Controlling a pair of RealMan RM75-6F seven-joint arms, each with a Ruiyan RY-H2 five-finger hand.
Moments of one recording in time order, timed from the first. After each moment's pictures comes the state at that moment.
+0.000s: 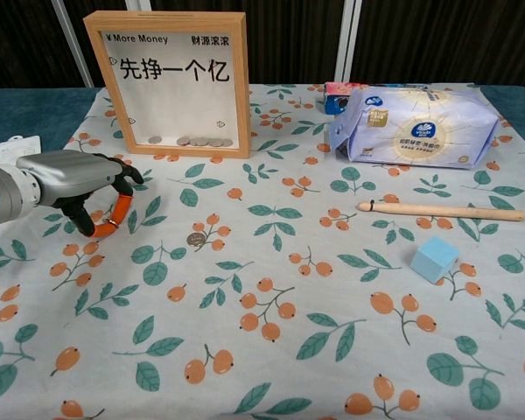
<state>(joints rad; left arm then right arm) -0.78 -1.57 -0.04 -1.33 0.94 0.84 0.51 0.02 -1.07 0.09 -1.74 -1.37 1.47 -0.08</state>
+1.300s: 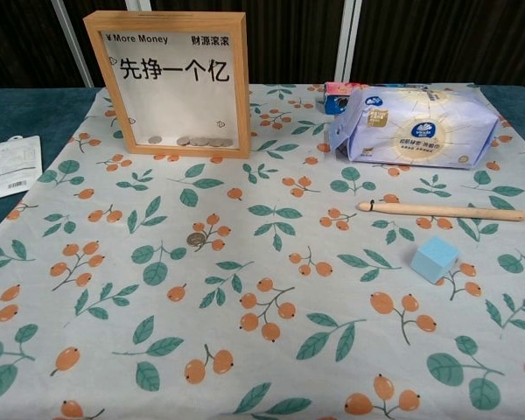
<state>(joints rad) -1.13 -0.82 -0.23 -1.64 0.50 0.49 0.35 0.01 -1.07 0.12 -1.76 -1.28 1.46 -0.06</state>
